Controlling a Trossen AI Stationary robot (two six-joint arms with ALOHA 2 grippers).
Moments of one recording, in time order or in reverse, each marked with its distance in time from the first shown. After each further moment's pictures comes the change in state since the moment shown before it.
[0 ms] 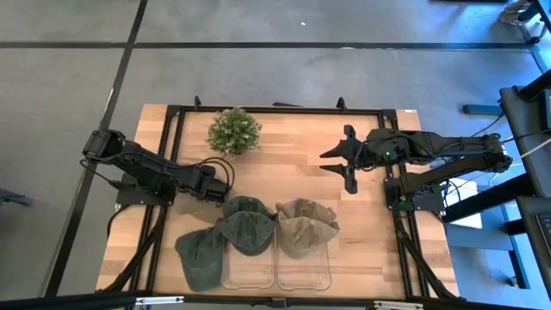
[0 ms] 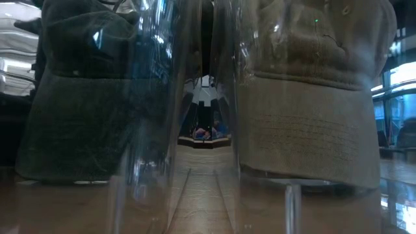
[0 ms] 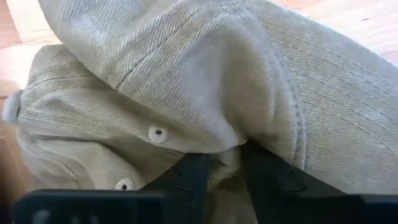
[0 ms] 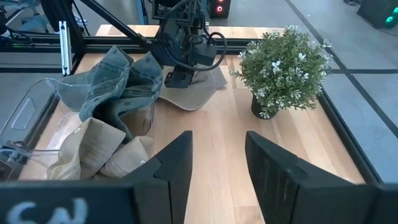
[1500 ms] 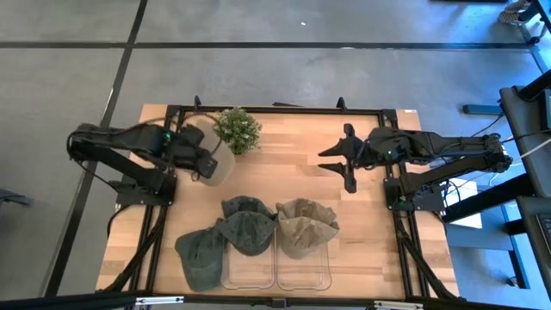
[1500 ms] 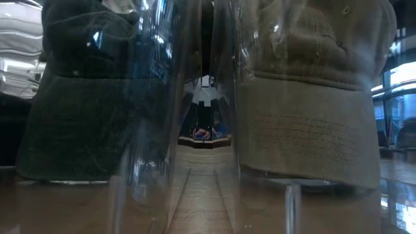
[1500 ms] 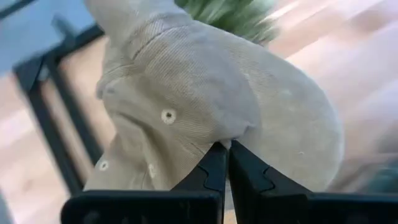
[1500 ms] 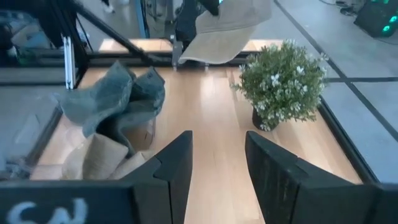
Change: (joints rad) left arm 0.010 -0.226 0.842 -0.810 -0.320 0.403; right arm 0.000 0.000 0.000 0.057 0.000 0.023
